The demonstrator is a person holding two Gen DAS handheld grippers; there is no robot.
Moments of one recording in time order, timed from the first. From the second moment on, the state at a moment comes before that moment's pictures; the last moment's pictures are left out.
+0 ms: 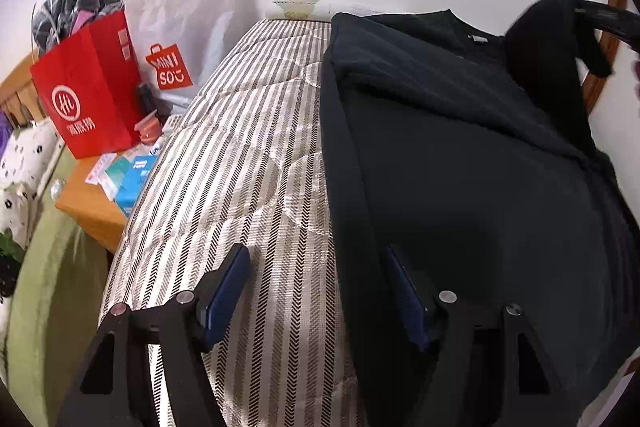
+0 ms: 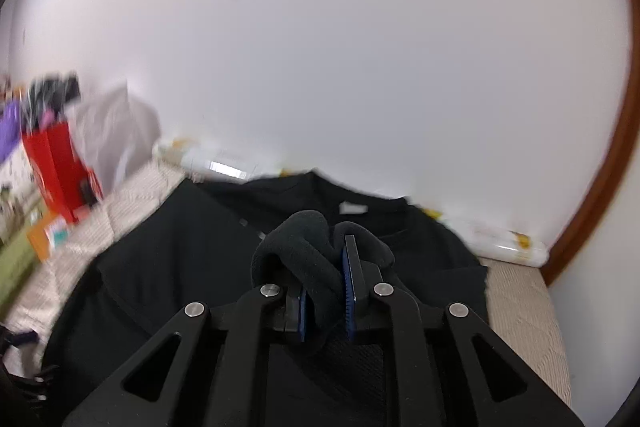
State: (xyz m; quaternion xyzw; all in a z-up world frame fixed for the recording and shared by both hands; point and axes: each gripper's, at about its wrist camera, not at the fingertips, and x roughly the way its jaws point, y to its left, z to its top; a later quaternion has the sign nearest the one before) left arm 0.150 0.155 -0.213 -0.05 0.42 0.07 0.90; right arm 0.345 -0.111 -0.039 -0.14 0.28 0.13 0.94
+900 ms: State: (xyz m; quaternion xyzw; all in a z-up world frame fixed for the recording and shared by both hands) left arm 0.191 0.079 -0.156 0.03 0.40 0.04 0.92; right arm 0.286 -0.231 -0.121 -0.07 0.40 0.13 0.90
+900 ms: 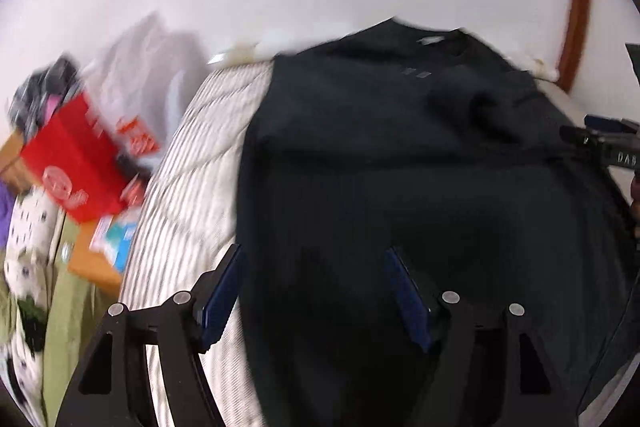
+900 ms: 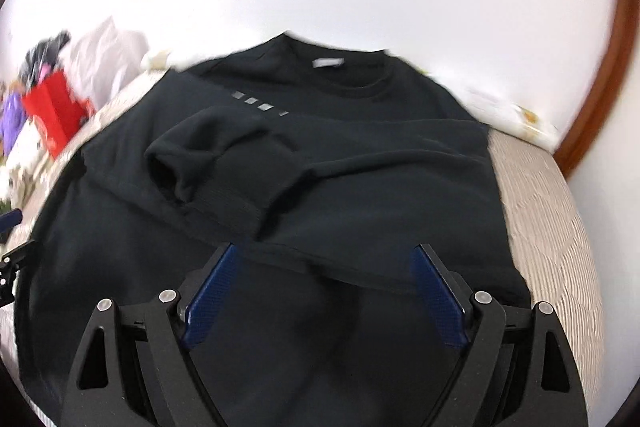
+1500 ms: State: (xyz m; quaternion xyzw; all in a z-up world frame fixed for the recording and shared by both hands) left arm 0.296 -0.070 -0.160 0.20 0.38 -0.01 0.90; right arm 0.302 -0.328 -0.165 0.02 0.40 0.06 0.91
